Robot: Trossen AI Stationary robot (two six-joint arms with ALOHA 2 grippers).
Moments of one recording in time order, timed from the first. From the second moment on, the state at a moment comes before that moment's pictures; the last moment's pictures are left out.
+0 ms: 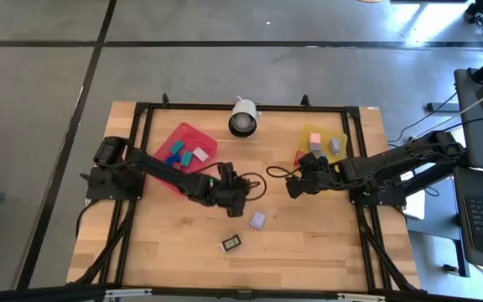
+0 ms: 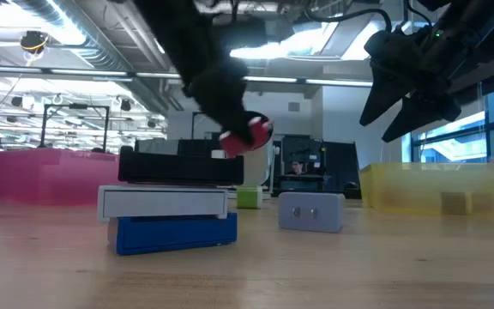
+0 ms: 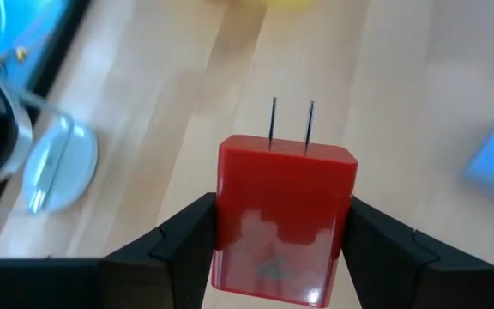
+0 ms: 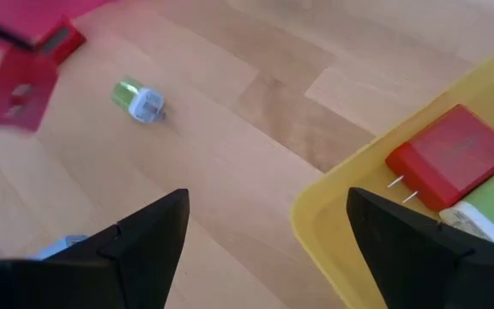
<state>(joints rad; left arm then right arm) -0.24 1.81 1.23 -0.42 -0.61 -0.24 0.26 1.20 0.72 -0.55 0.51 1.06</state>
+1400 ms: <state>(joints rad) -0.31 1.83 1.23 -0.26 -1.08 -0.17 0.22 1.26 0.72 0.14 0.54 0.92</state>
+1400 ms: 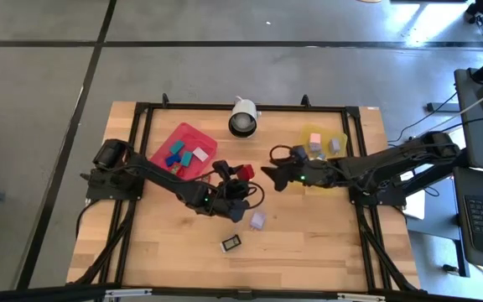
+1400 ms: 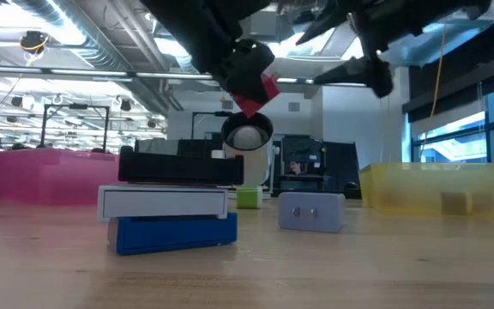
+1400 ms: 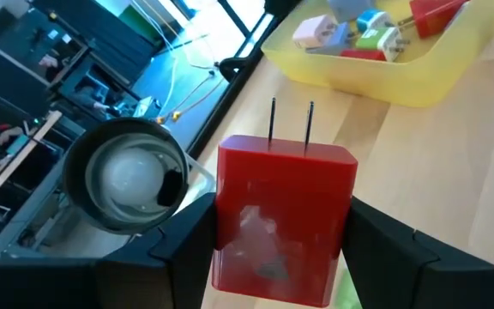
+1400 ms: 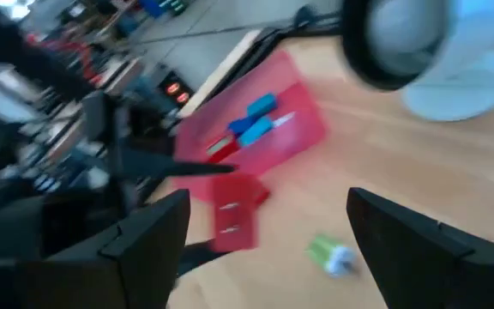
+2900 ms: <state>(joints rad) -0.32 1.83 1.23 -0.30 -1.14 -0.15 0.19 1.62 0.98 0.11 0.43 0.83</state>
